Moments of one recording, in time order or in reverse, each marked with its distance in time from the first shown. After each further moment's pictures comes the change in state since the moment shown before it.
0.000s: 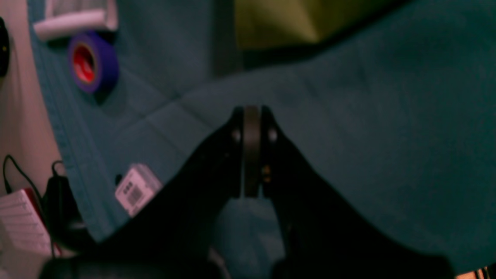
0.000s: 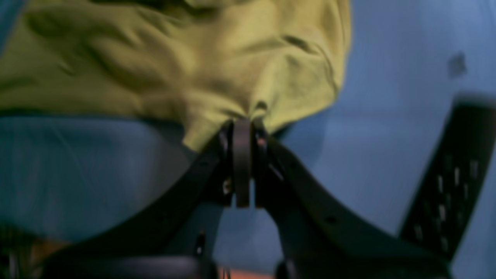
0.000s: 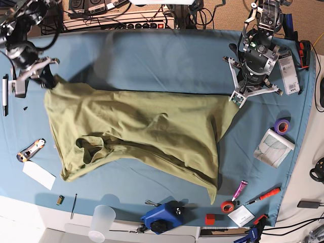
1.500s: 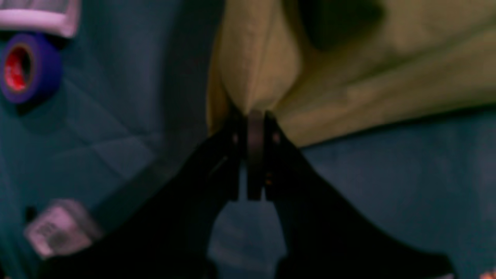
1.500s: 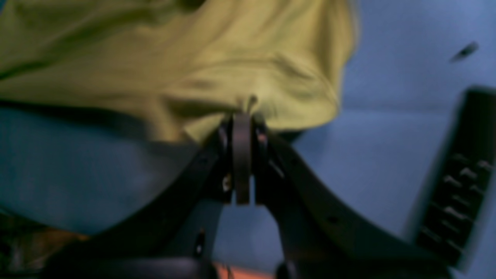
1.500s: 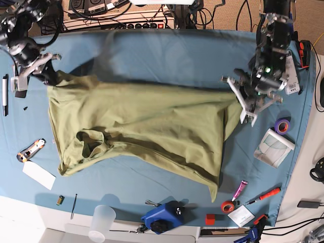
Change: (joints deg) left arm -6.9 0.2 -6.4 -6.9 -22.9 4.3 5.6; right arm -2.0 -0.2 -0.2 0.1 4.7 1.4 0.1
